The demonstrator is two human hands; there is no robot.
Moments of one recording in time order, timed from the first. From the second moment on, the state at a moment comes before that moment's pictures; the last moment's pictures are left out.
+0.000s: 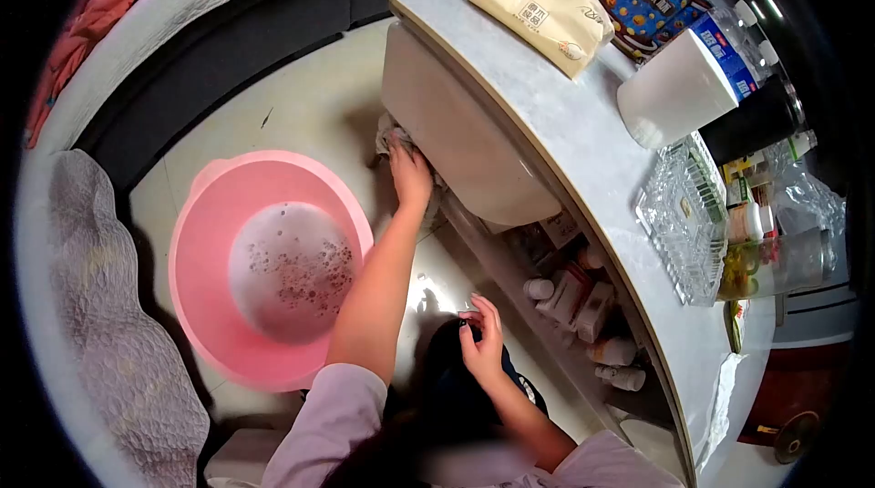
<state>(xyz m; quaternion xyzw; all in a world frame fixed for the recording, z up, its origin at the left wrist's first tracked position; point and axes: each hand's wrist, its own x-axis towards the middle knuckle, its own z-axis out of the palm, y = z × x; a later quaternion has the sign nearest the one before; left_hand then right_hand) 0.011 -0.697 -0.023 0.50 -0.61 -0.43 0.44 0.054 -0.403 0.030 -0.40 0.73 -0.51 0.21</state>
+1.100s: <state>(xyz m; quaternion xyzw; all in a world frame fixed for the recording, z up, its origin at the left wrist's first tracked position) 0.035 -0.677 -0.026 0.43 -0.68 -0.45 0.40 0.058 -0.409 0.027 -0.39 0.71 -0.52 0.25</state>
